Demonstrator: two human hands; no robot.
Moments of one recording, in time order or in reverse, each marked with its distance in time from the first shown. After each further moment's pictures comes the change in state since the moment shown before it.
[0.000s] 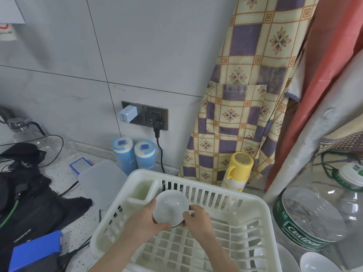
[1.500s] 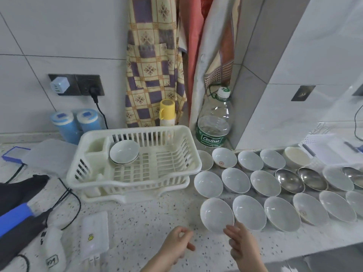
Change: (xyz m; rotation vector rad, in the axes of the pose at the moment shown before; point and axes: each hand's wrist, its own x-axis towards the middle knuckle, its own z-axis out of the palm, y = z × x) left_hand -0.267 0.039 0.141 -0.382 -0.698 -0.215; right_hand -0.347 0.190 -0.064 1.023 0.613 0.584
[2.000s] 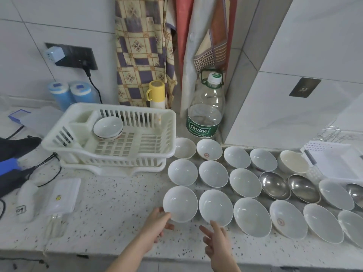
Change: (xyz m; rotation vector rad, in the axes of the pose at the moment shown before) left_hand 0.029 0.014 0.094 -0.231 0.246 -0.066; right_hand 0.053 -0.020 -0.070 -0.156 -0.070 0.103
